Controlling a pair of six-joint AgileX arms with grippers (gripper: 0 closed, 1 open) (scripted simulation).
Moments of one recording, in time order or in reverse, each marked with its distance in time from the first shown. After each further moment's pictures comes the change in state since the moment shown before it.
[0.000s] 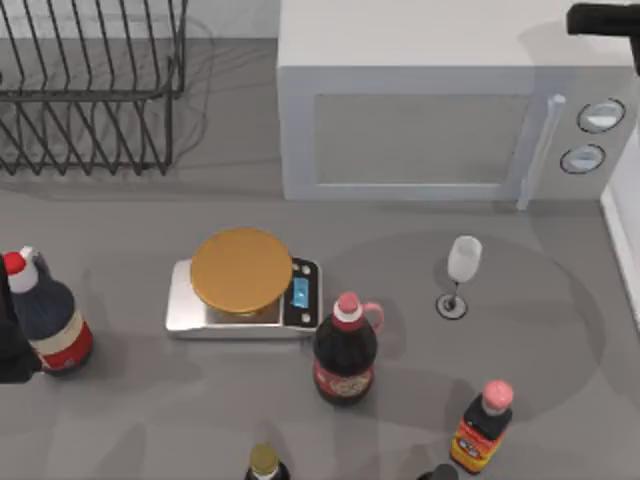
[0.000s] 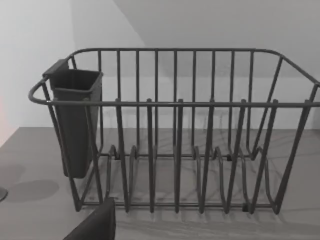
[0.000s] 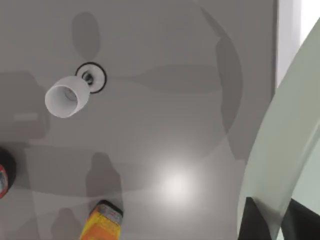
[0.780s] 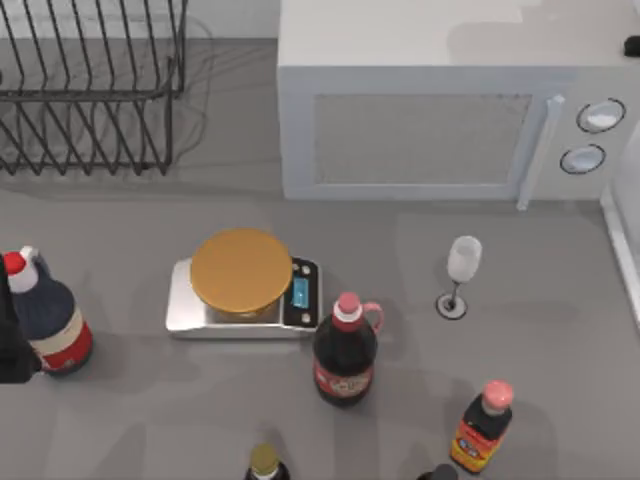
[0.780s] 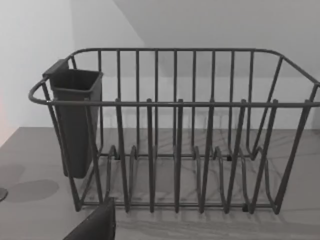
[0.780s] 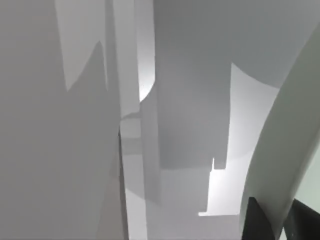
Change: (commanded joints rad) left arm 0.000 0.000 0.000 0.000 0.000 0.000; right arm -0.349 0.803 0.774 -0.066 -0.002 -0.371
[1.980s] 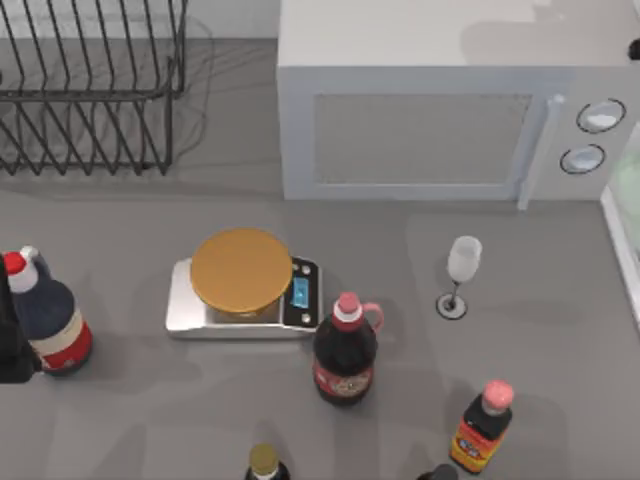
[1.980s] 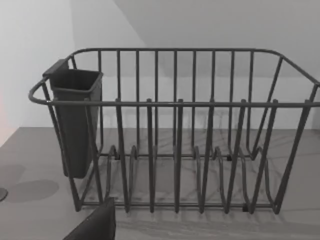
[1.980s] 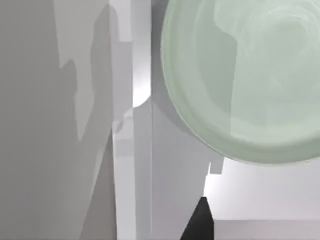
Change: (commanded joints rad) left arm 0.000 0.000 0.000 0.000 0.000 0.000; right arm -0.008 0.048 0.043 -0.017 -0.014 -0.043
